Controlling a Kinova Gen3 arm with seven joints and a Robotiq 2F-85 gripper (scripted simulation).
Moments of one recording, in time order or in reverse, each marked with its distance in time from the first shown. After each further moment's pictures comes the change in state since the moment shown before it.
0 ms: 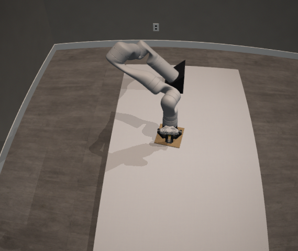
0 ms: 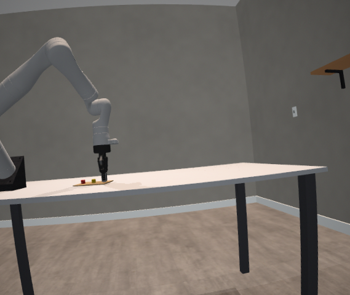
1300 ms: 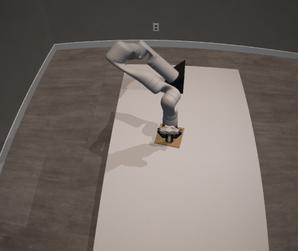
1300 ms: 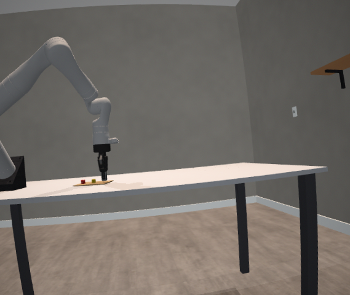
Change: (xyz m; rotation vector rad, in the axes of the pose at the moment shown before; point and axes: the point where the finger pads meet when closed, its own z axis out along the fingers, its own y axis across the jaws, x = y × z) arm 0.000 0.000 -0.004 0.000 0.000 0.000
